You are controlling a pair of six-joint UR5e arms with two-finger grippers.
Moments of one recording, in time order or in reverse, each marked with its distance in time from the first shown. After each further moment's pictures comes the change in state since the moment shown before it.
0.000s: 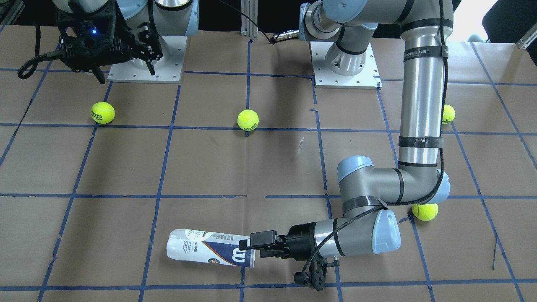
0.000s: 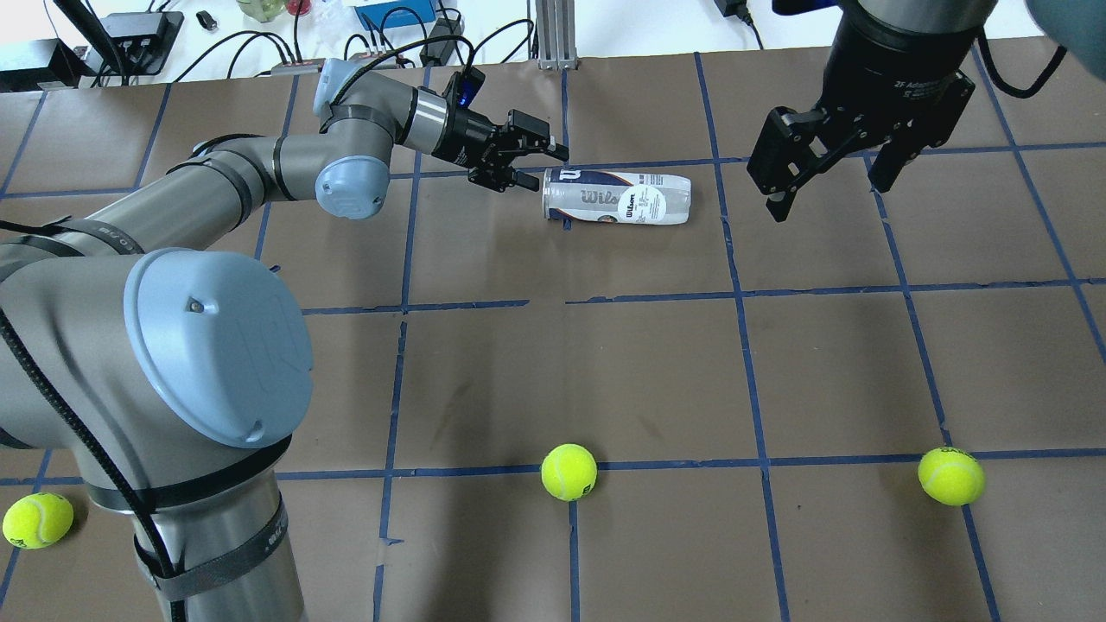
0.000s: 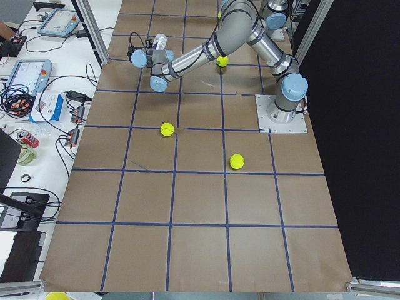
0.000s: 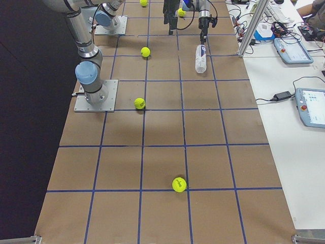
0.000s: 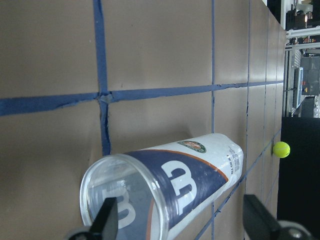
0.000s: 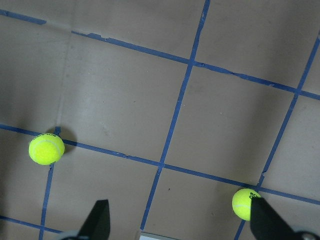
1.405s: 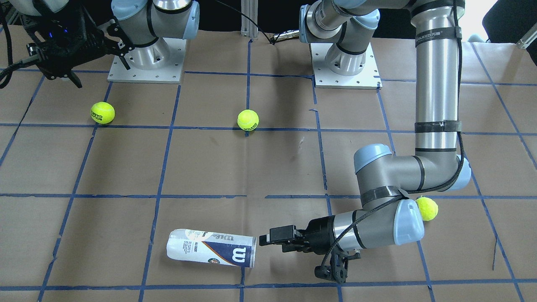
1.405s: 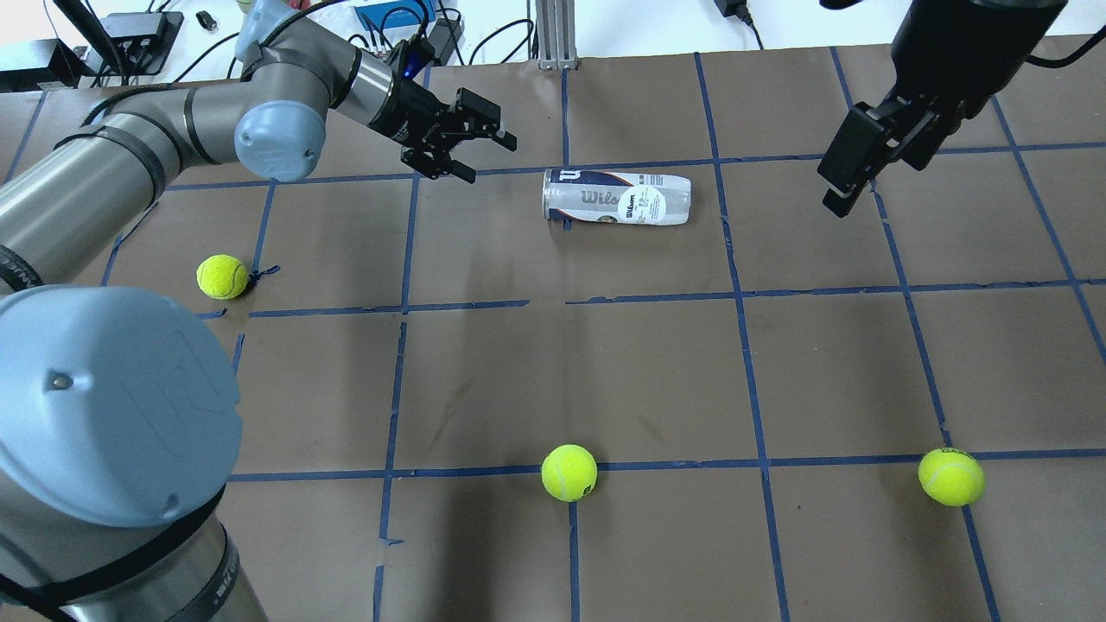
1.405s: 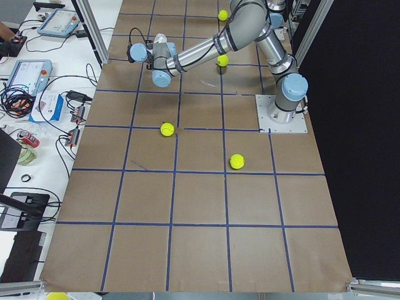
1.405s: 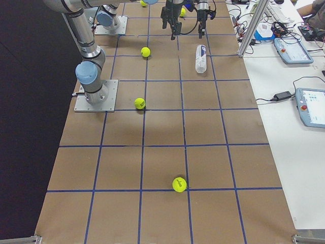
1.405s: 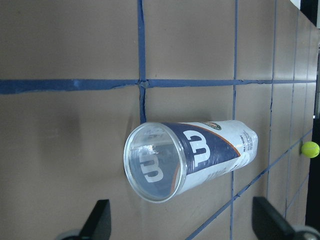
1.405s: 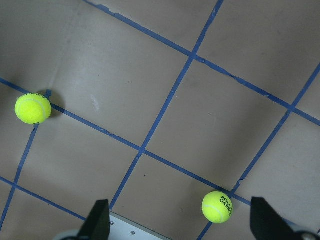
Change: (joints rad) left arm 0.037 0.088 -0.051 -0.069 0.066 0.044; right arm -0.106 -0.013 -0.007 0.062 0.008 -0.315
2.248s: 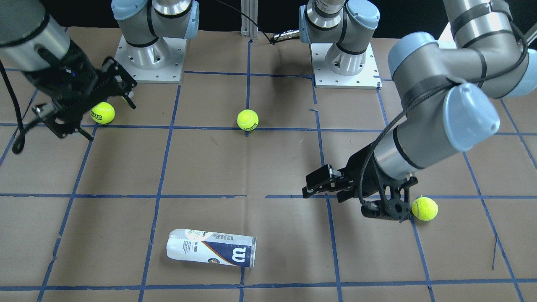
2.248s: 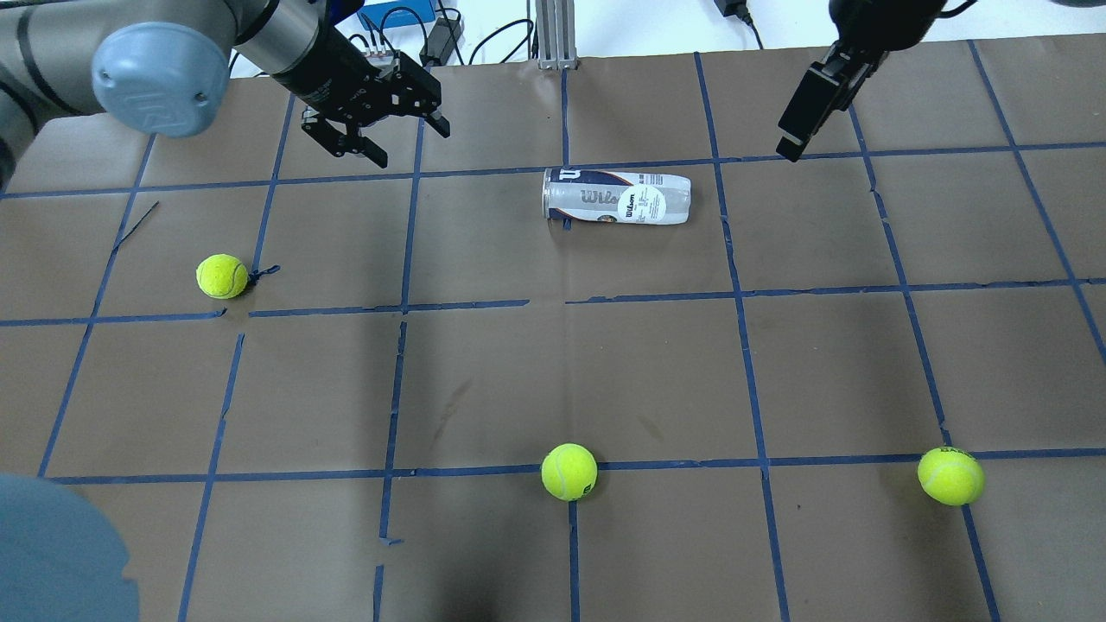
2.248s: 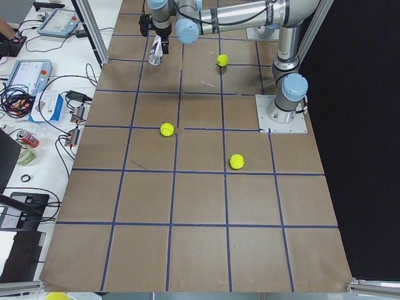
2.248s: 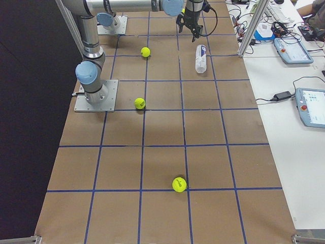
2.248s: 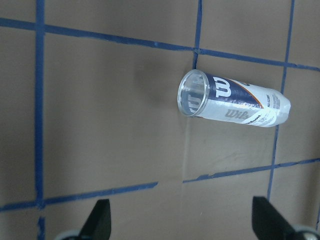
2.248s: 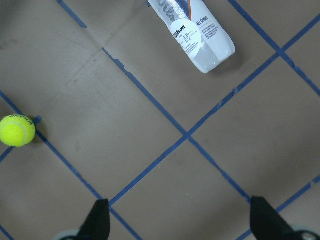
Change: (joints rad) left arm 0.027 0.322 0.014 -0.308 0.413 -0.069; right arm 0.004 0.121 -0.073 -0.130 0.111 -0.271
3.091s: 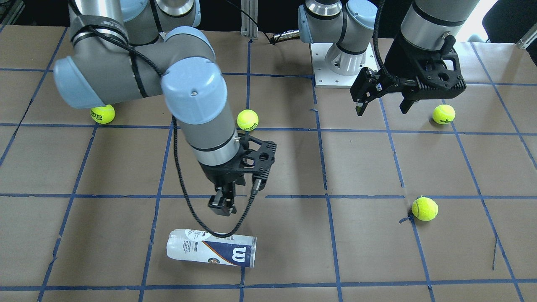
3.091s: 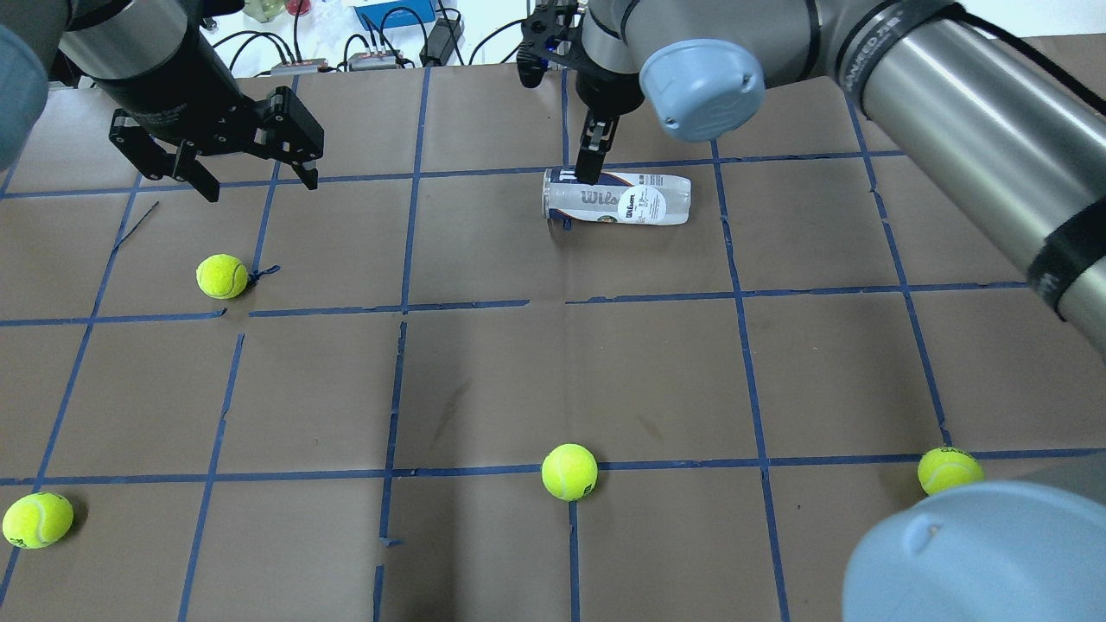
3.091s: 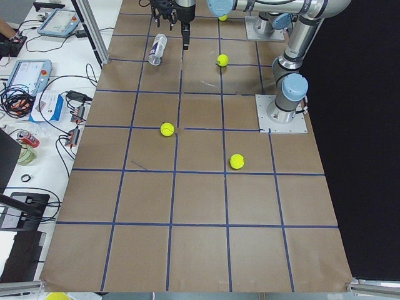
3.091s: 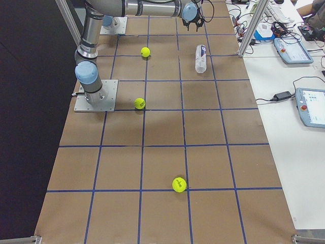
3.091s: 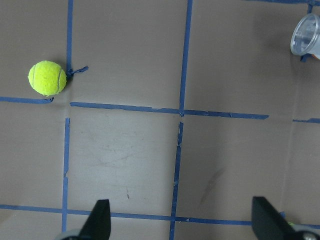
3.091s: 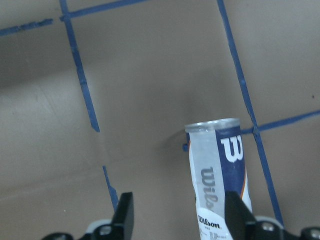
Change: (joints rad) left arm -0.002 0.390 -0.105 -0.229 0.462 -0.027; right arm 0.262 0.328 -0.024 -0.484 0.016 -0.219
